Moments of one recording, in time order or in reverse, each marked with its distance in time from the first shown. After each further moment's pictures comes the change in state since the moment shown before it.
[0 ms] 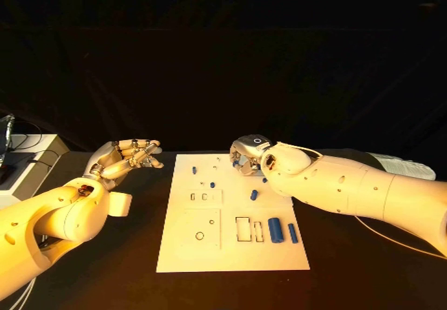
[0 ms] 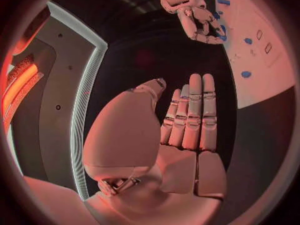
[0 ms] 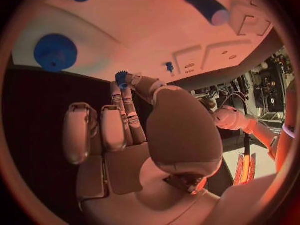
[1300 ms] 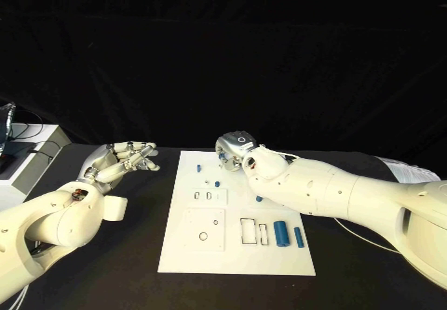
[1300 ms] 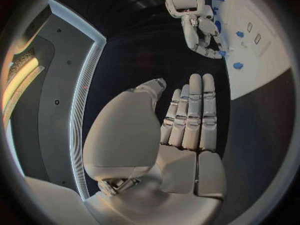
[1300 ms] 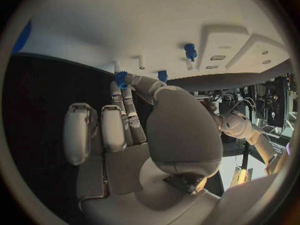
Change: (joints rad) left arm 0.000 -0.005 0.011 0.012 0.000 0.004 -0.001; left_hand 0.000 0.000 0.000 0.000 0.001 0.000 0.000 0.000 0.001 0.000 0.000 0.000 0.000 -0.004 0.004 0.005 0.003 0.000 0.000 0.000 0.004 0.002; right arm -0.016 0.136 0.002 -0.149 -0.089 -0.154 -0.066; right_hand 0.000 0.000 0.004 -0.004 0.004 0.000 0.000 0.002 0.007 0.000 0.000 -0.012 0.000 0.000 0.000 0.004 0.005 0.003 0.000 0.000 0.005 0.007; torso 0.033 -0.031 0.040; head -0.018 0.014
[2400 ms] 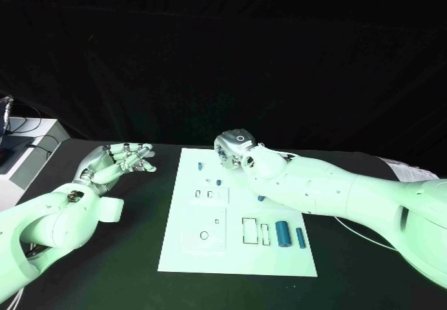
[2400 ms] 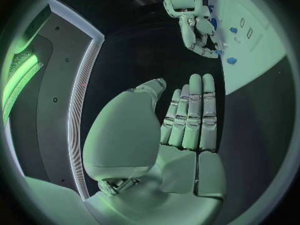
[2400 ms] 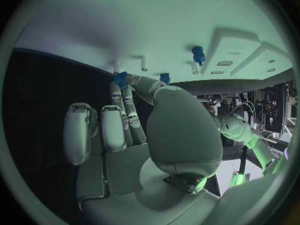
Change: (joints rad) left arm 0.000 -0.001 0.002 -0.008 0.000 0.005 -0.006; left_hand 0.000 0.000 0.003 -0.003 0.000 0.000 0.000 -0.004 0.001 0.000 0.000 0.000 0.000 -0.007 0.000 0.004 0.004 0.000 -0.004 0.003 0.004 0.002; right arm 0.004 -0.004 0.004 -0.004 -0.044 -0.013 -0.011; right_hand 0.005 -0.003 0.007 -0.007 -0.007 -0.002 0.001 0.002 0.007 0.000 0.000 0.001 0.001 0.000 0.000 0.004 0.001 0.000 0.000 0.000 0.000 0.005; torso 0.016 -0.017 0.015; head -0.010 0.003
